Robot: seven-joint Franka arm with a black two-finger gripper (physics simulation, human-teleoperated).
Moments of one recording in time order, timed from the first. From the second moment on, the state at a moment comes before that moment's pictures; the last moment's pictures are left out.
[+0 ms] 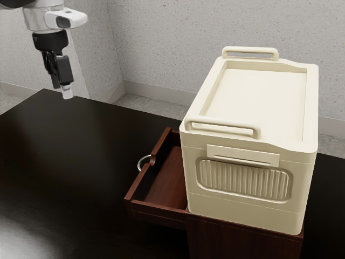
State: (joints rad) arm 0.05 -0.16 -0.01 -1.60 -0.03 1.29 0.49
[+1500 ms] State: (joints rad) arm 0.04 -0.08 -0.06 -2.16 0.03 2.04 1.08
